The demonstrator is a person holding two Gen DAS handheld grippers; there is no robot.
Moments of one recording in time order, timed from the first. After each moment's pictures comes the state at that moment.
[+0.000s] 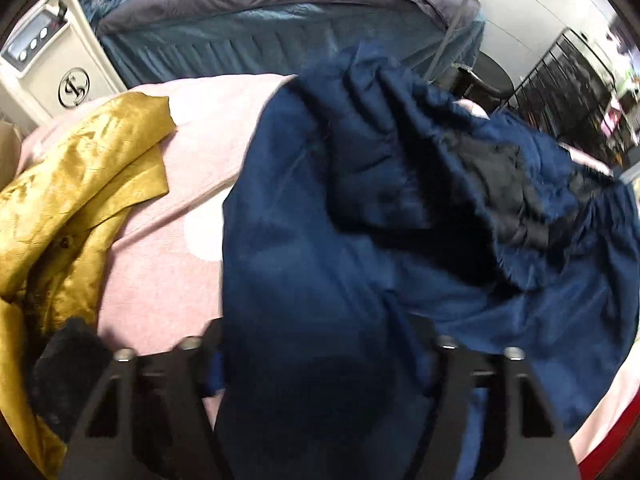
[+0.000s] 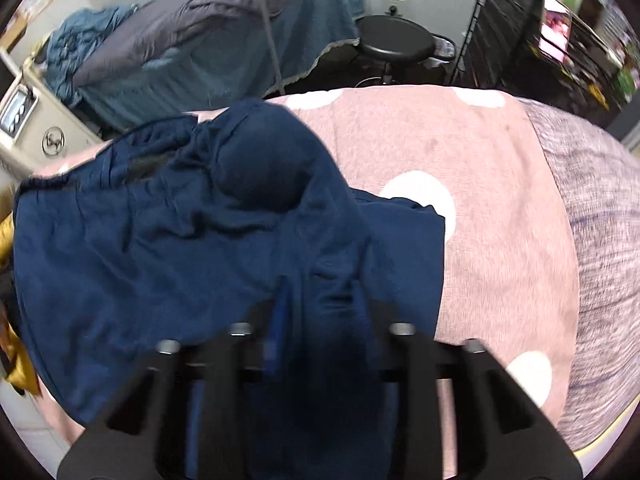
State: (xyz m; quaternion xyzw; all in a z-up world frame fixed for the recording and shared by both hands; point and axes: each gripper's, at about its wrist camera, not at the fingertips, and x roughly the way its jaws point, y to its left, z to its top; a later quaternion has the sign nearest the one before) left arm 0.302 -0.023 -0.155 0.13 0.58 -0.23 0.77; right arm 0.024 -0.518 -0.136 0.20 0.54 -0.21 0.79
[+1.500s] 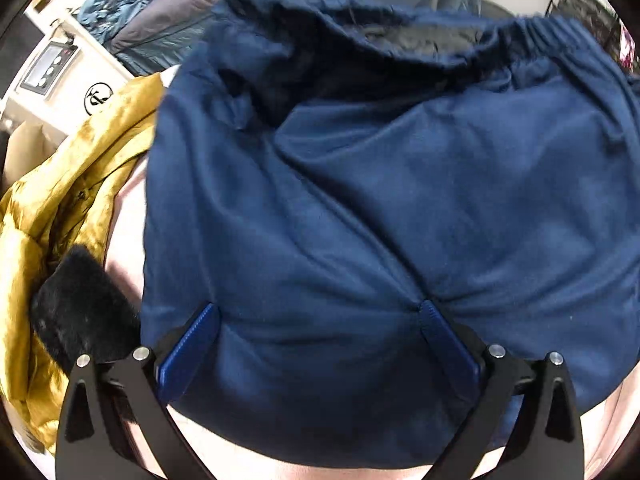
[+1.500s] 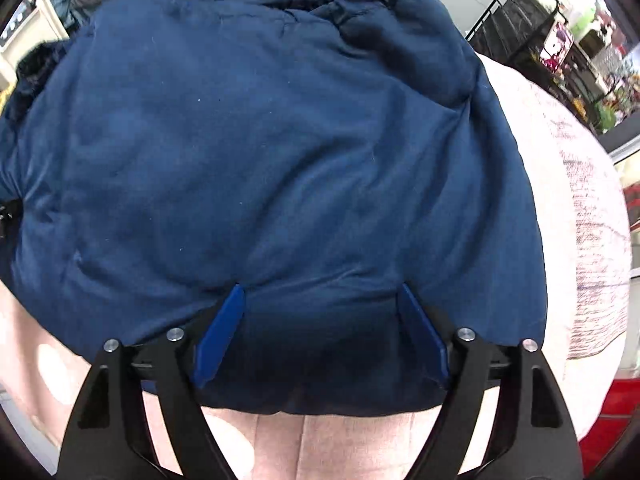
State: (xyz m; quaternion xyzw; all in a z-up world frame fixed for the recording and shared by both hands) left arm 0.227 -0.064 -0.183 0.25 0.57 -0.17 0.76; right arm 0.004 -0.358 -0.169 0.10 0.61 -0.25 0.74
